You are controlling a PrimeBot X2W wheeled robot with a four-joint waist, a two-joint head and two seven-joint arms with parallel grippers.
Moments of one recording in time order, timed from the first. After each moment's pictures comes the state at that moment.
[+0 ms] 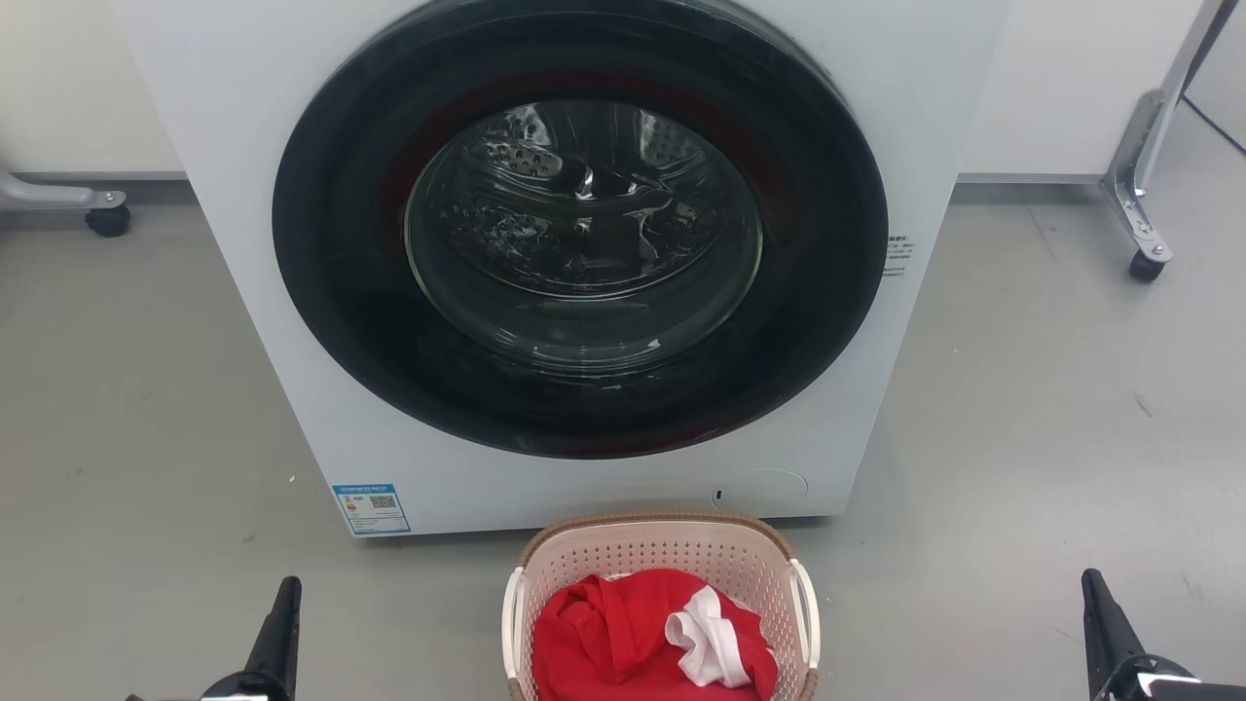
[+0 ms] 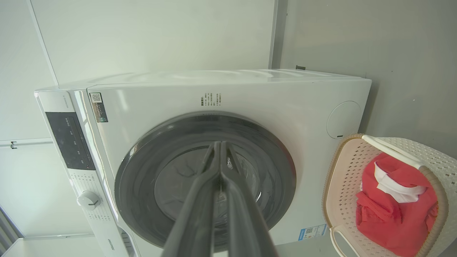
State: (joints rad) left arm -0.08 0.04 0.09 0.30 -1.60 -0.12 0.11; right arm -0.09 -0.04 -0.13 0.30 1.60 0.12 0.11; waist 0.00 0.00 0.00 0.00
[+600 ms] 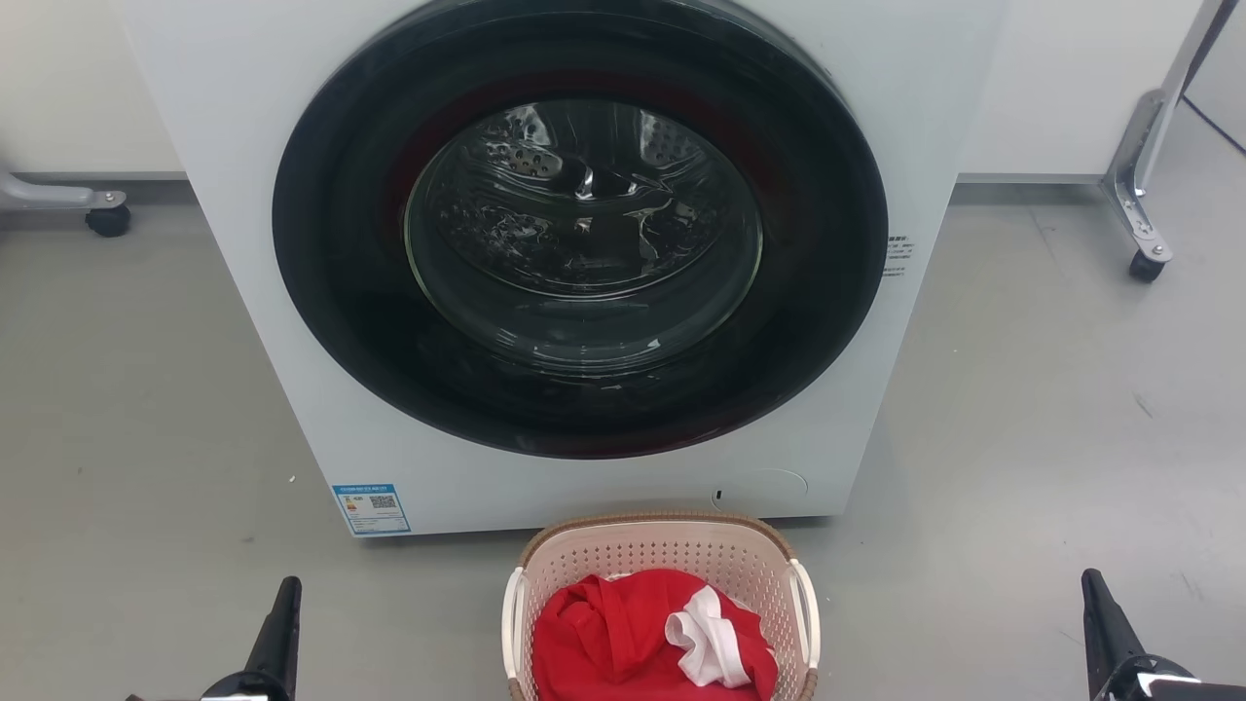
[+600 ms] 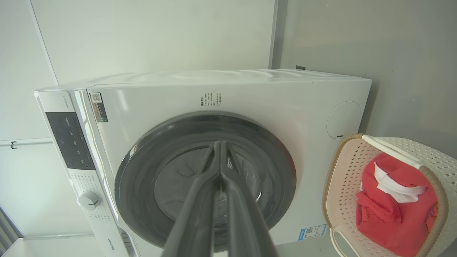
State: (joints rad) left arm -0.08 0.04 0.09 0.30 -1.60 -0.12 0.11; right arm -0.09 -0.04 -0.13 0.30 1.60 0.12 0.11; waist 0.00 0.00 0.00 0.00
